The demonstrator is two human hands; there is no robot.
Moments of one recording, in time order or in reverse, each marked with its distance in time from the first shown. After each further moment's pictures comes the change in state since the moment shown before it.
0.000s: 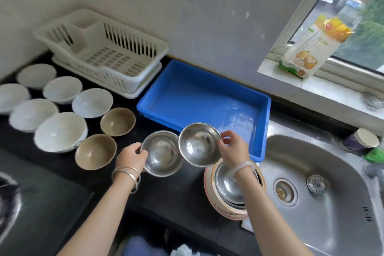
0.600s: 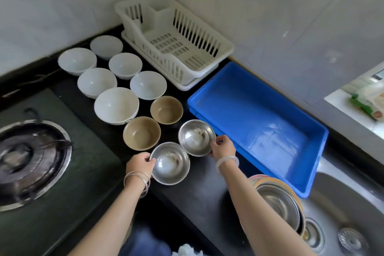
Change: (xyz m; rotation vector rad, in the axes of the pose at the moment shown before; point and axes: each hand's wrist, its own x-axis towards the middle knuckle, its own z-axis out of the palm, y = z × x) left_hand 0.010 -0.090 -0.033 -0.114 0.111 -0.285; right_hand 0.022 -0.039 0.146 0.073 -0.273 0.218
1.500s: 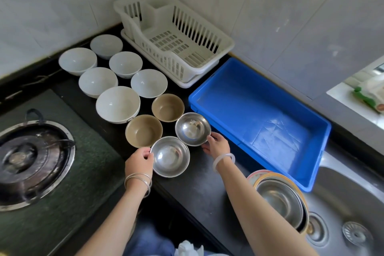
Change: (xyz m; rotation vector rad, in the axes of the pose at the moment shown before) left_hand -0.014 0.000 -0.002 -0.023 0.209 0.089; right_hand -0.002 0.006 0.018 0.245 -0.135 0.057
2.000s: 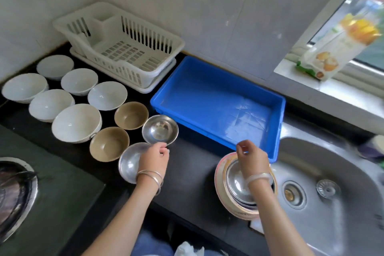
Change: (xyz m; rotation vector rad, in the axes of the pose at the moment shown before) left_hand -0.046 0.069 0.053 0.128 -0.261 0.313; right_hand -0.074 0.022 -0.156 -0.515 0.504 -0.257
